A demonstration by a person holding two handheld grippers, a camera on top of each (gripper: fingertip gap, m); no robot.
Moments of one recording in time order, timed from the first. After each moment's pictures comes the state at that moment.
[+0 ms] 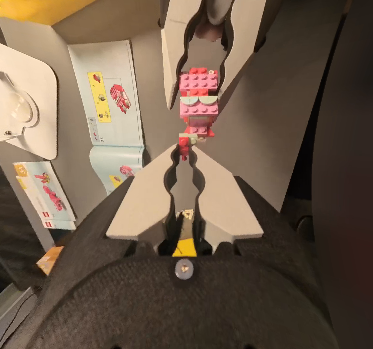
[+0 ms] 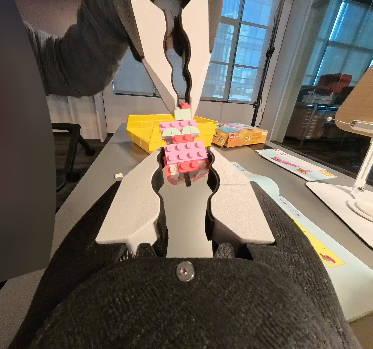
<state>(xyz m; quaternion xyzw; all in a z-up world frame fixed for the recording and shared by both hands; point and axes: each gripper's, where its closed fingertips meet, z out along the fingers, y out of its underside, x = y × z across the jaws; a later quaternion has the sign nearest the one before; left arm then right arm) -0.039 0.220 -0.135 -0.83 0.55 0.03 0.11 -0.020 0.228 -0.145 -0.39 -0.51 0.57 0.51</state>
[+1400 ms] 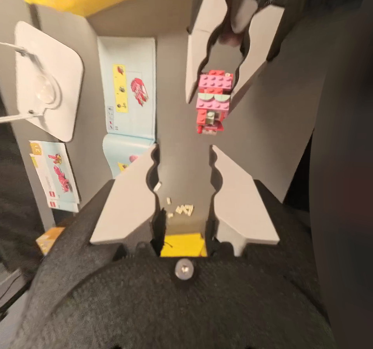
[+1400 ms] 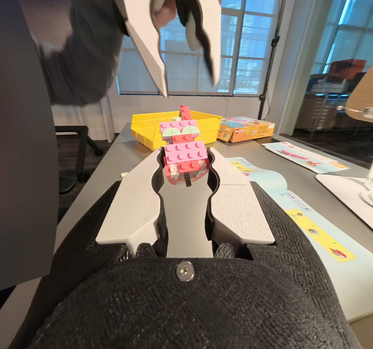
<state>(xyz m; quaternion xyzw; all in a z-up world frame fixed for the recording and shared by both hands) -0.045 0.226 -0.109 -0.85 0.50 0.05 0.14 -0.020 0.228 -0.149 -0.40 -0.51 0.59 0.48</state>
